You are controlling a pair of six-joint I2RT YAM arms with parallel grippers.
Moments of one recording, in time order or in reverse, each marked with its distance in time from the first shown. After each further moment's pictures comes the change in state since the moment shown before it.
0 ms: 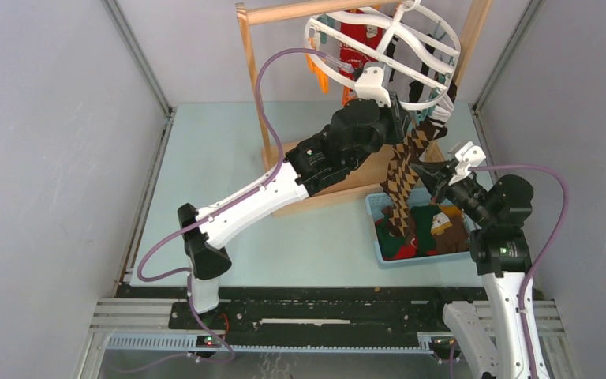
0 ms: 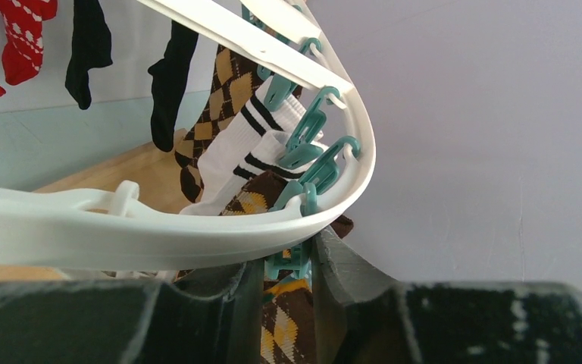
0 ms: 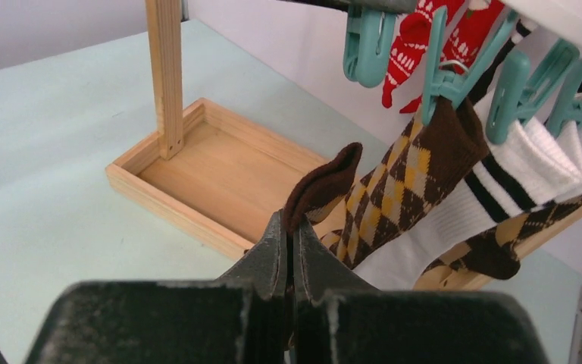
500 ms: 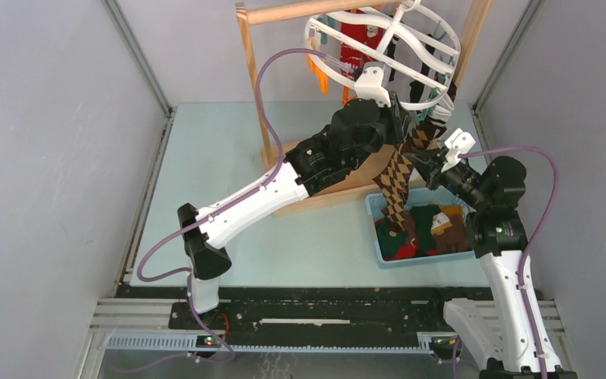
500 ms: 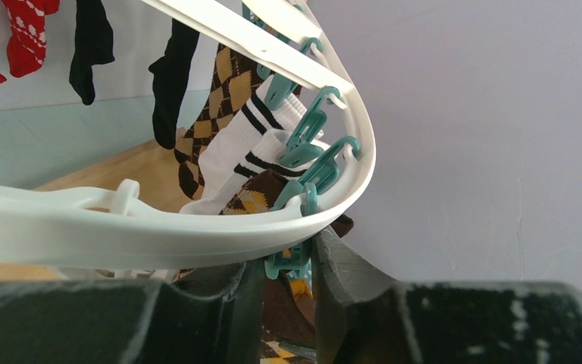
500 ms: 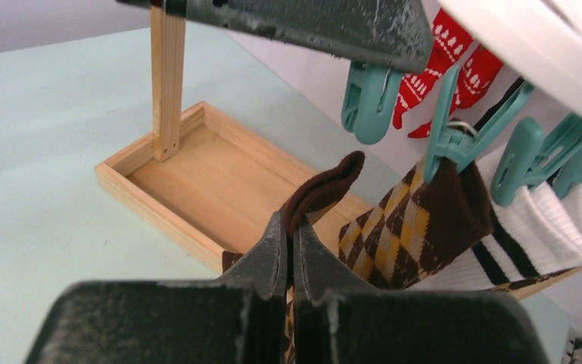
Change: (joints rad) left arm 0.000 0.000 0.000 -0.002 -0.002 -0.008; right arm 0.043 0.123 0.051 0.073 -0.041 -0.091
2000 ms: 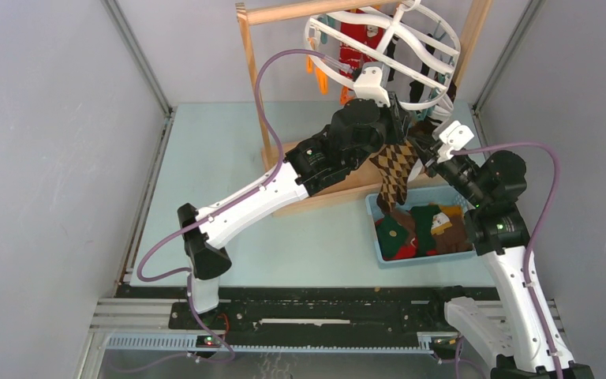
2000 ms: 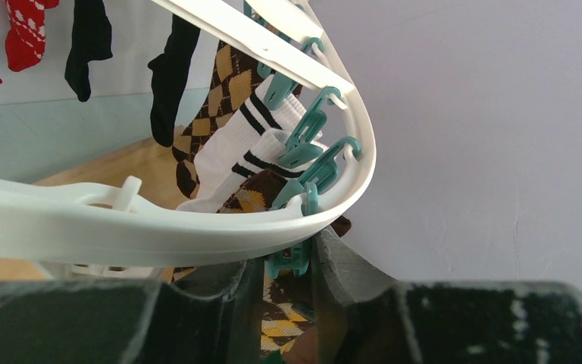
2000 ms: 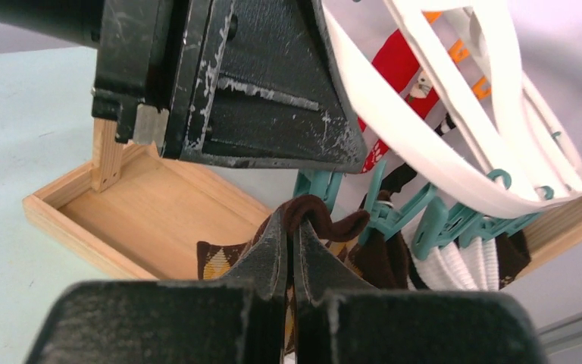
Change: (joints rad) left arm 0.000 0.000 0.000 -0.005 -0.005 -0.019; right arm 0.128 0.042 0.093 0.039 0.214 -0.095
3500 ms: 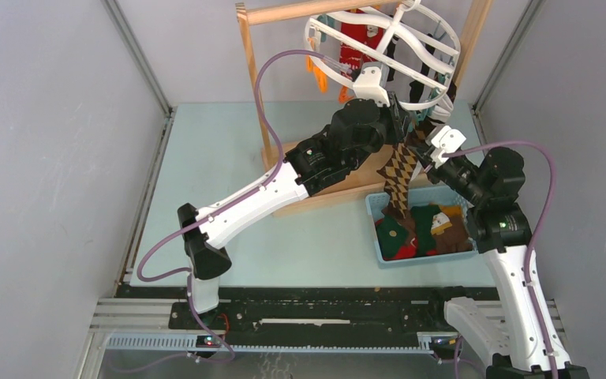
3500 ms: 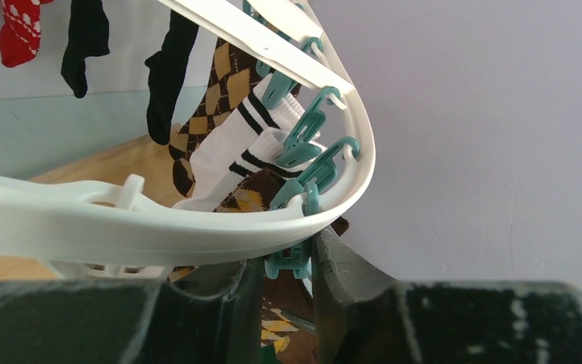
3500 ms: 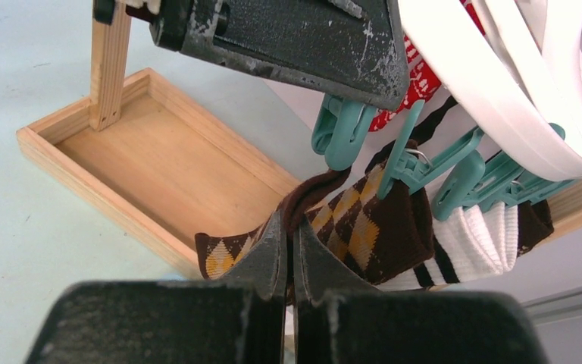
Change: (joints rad) left arm 0.000 0.000 0.000 0.000 0.001 -0.016; right arm -0.058 0.006 0.025 -0.178 -0.065 -0.131
